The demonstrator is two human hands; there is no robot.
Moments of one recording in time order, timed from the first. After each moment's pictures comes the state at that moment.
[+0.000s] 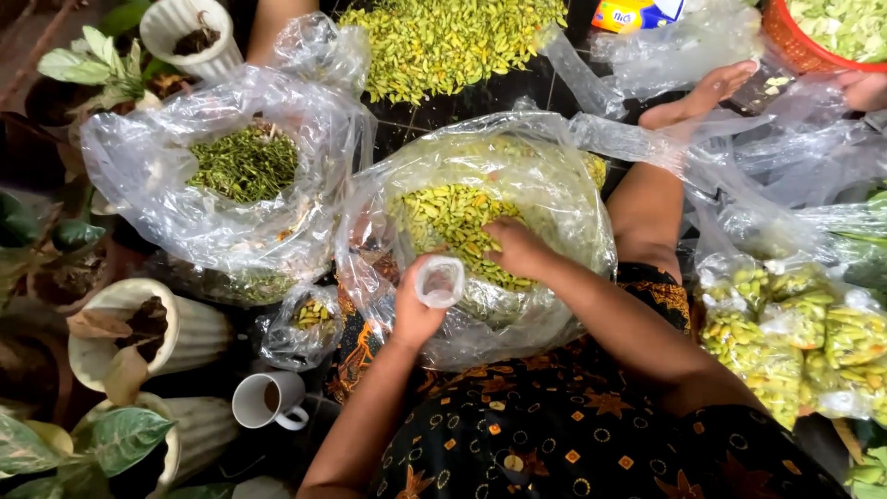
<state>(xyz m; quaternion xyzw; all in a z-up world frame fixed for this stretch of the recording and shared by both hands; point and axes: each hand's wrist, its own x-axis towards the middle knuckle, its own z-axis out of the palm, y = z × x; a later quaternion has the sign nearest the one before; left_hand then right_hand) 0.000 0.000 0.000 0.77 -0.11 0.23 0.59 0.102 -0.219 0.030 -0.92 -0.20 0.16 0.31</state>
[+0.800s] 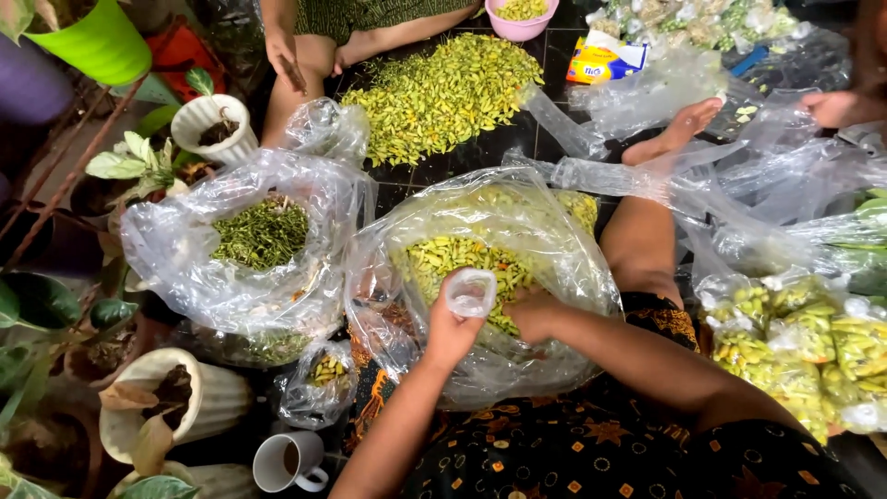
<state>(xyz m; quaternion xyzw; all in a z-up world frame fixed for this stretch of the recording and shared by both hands) 0.028 -0.043 0.051 0.71 -0.07 0.10 0.69 0.092 -0.239 -0.038 -0.92 -0.22 0.32 0.00</state>
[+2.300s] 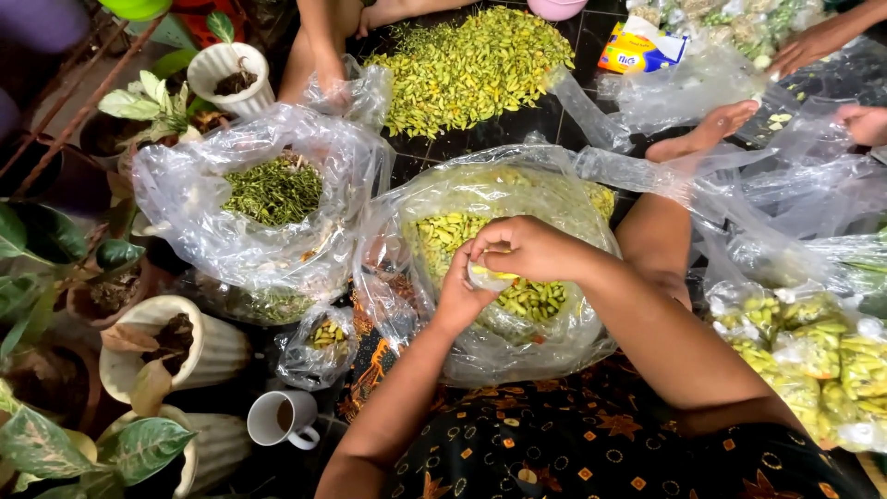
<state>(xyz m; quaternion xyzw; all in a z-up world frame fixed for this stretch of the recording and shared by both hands) 0.057 -0.047 -0.001 0.58 -0.11 0.04 0.80 0.081 -0.204 0.215 -0.84 -0.28 0.22 0.41</state>
